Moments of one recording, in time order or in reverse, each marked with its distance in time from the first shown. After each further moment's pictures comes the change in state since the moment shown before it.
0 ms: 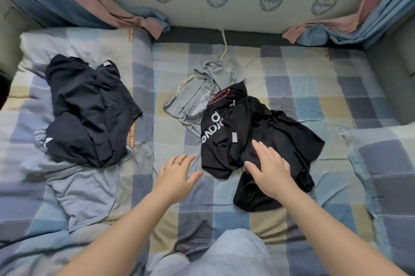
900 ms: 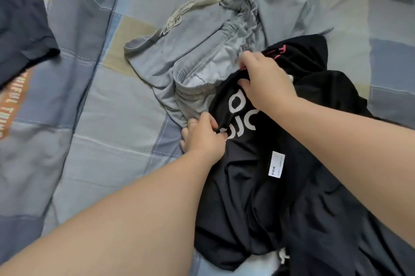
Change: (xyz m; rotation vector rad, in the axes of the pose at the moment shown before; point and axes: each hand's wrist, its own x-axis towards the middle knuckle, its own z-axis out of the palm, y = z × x) left_hand 0.431 -0.027 0.185 -0.578 0.324 -0.489; right_hand 0.485 -0.002 0.140 -0.308 0.263 -0.526
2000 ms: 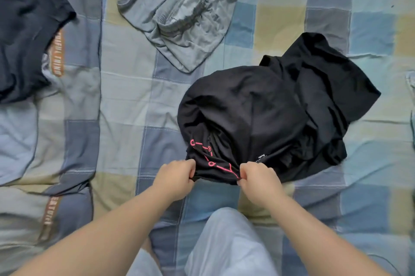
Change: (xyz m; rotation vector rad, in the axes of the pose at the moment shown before) left_hand -0.271 -0.147 -0.058 0.697 -0.561 0.360; right_hand -0.414 -0.064 -0.020 0.182 -0.697 0.393
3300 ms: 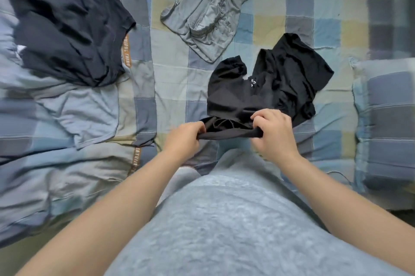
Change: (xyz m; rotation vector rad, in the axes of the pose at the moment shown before) left_hand -0.208 -0.058 -0.114 -0.121 0.237 0.148; right_hand -0.206 -0.151 -0.079 0.044 0.713 -0.257
